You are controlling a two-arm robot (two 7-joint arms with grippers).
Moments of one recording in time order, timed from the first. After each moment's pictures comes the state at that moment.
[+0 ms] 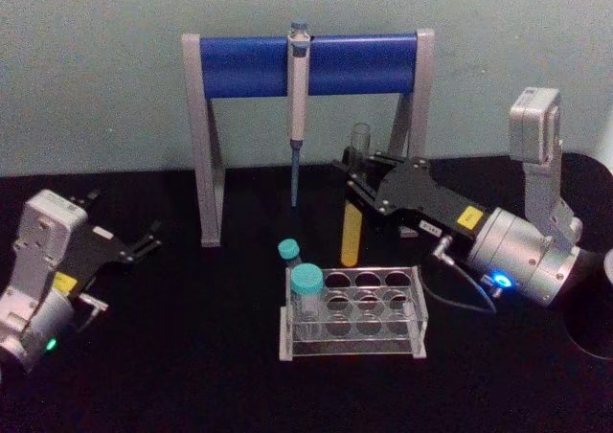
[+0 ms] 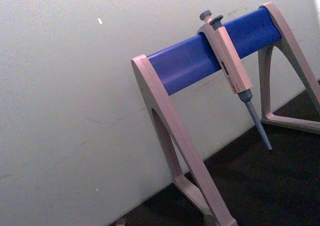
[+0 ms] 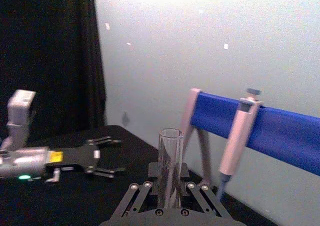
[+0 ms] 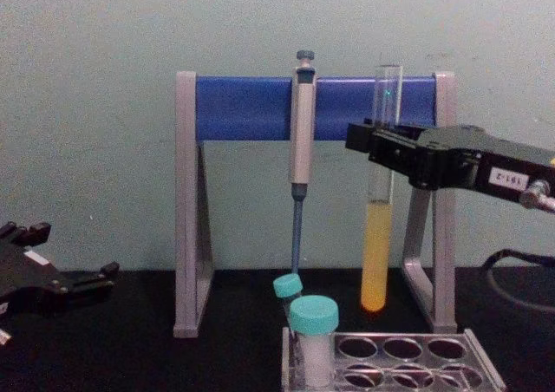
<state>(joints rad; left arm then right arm) -0.20 0.60 0.45 -1.41 -0.25 -0.12 0.03 0.32 0.45 -0.43 -1.53 0.56 -0.03 0.57</state>
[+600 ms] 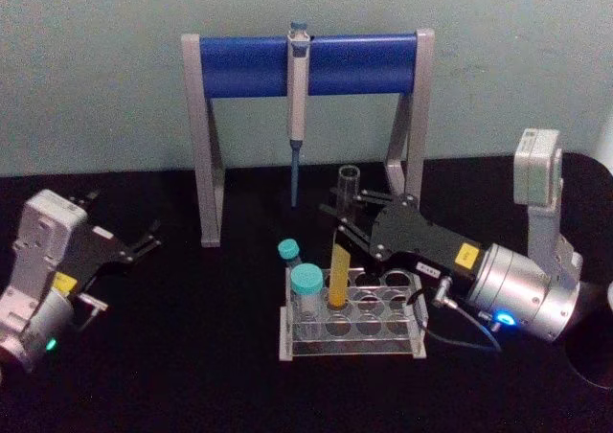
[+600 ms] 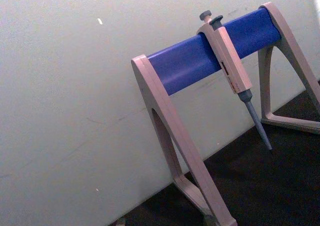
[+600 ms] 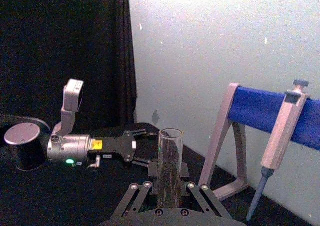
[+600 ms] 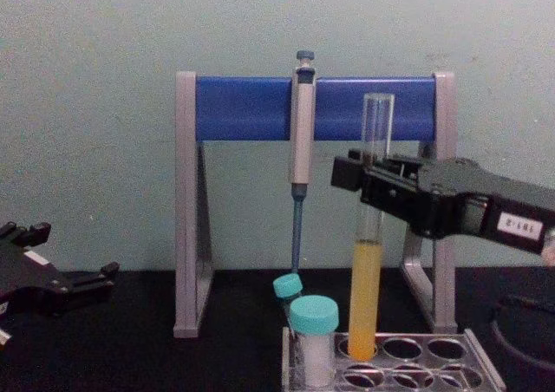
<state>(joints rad) -0.20 0.60 0.45 -1.41 -0.25 -0.12 0.03 0.28 0.49 -0.47 -1.54 0.60 -0.10 0.66</state>
